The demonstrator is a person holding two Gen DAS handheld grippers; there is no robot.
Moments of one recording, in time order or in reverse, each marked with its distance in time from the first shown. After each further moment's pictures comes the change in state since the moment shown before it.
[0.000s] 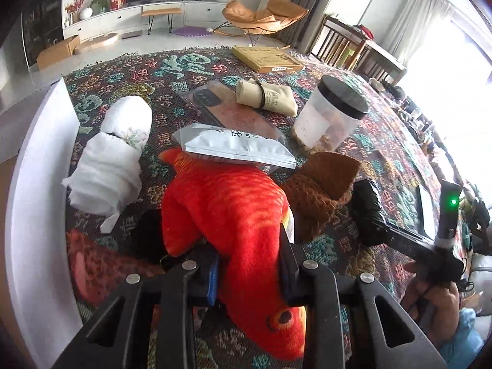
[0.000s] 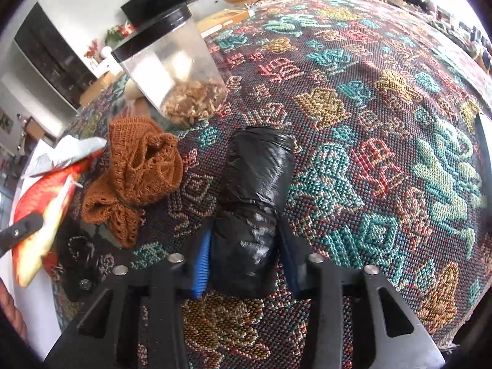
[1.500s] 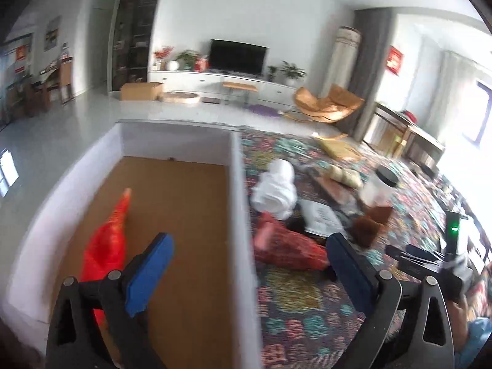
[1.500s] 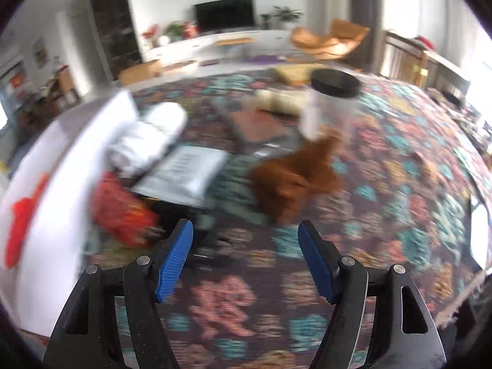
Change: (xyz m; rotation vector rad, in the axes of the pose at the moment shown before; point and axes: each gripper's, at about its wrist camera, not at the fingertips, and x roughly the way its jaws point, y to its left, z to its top) left arm -0.174 0.083 -0.125 -0.115 -0.398 0.210; right arm -0.050 0.149 -0.085 -0.301 -0.191 -0.097
